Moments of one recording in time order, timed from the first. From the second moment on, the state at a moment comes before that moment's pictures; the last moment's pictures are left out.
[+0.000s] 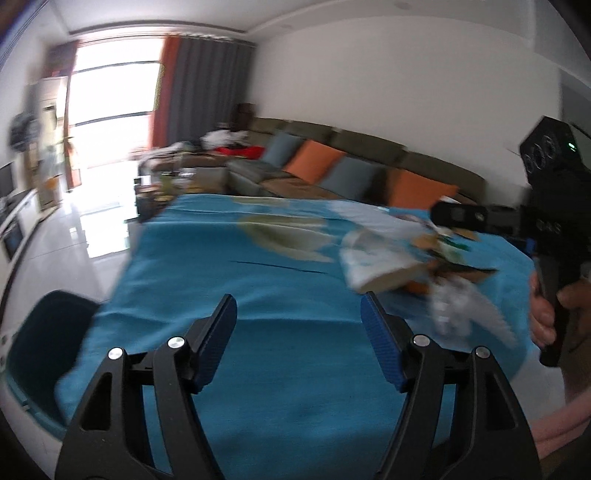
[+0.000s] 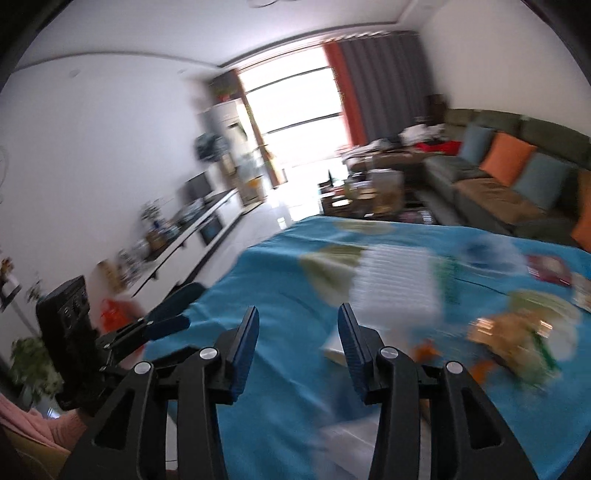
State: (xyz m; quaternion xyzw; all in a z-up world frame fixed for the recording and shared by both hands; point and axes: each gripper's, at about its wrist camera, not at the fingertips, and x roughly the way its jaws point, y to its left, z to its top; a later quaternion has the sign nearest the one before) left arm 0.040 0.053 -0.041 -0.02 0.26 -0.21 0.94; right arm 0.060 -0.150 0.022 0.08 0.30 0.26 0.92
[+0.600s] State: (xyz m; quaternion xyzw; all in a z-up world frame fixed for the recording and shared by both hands) left arm 0.051 -0.066 -0.069 0.02 0.33 -0.34 0.88; right arm 0.017 -0.239 -0.040 0.11 0.35 0.18 0.91
